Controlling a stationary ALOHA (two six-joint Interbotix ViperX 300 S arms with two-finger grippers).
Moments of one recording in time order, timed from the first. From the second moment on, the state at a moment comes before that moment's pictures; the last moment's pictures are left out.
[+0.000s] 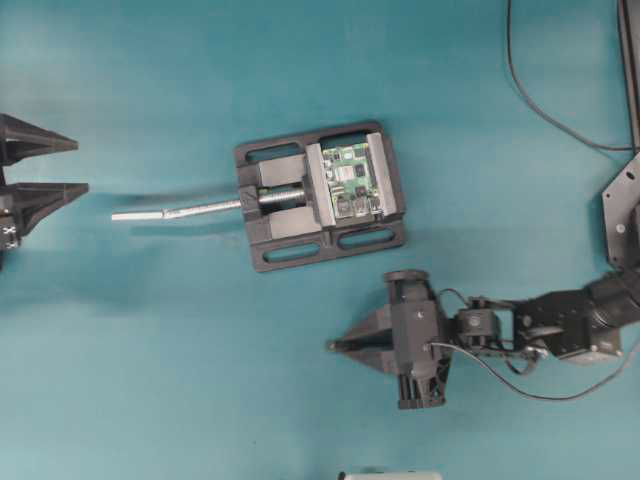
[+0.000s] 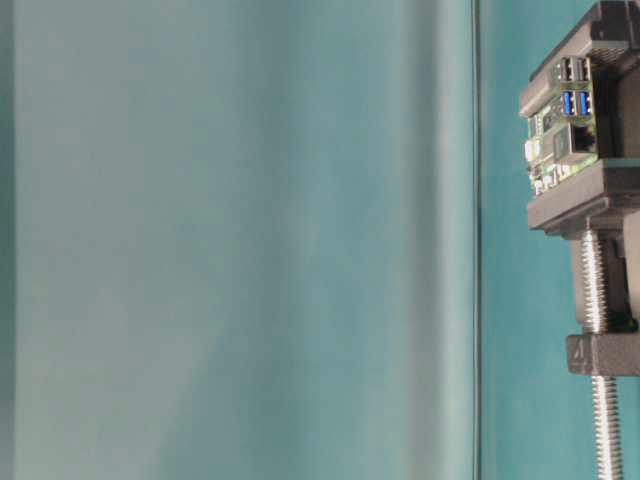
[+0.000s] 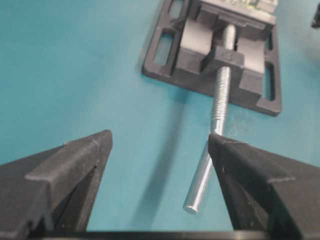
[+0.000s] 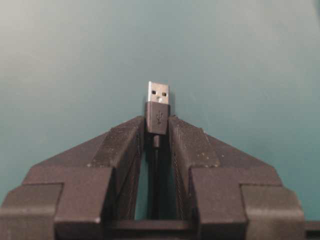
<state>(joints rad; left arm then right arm) 0.24 -1.08 1.57 -0.08 -0.17 -0.16 0.51 0.30 0.84 0.75 -0.79 -0.29</state>
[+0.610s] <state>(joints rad) 0.24 -1.16 1.59 -0.08 -0.12 -0.16 0.66 0.41 0.56 1.78 -1.22 -0.86</state>
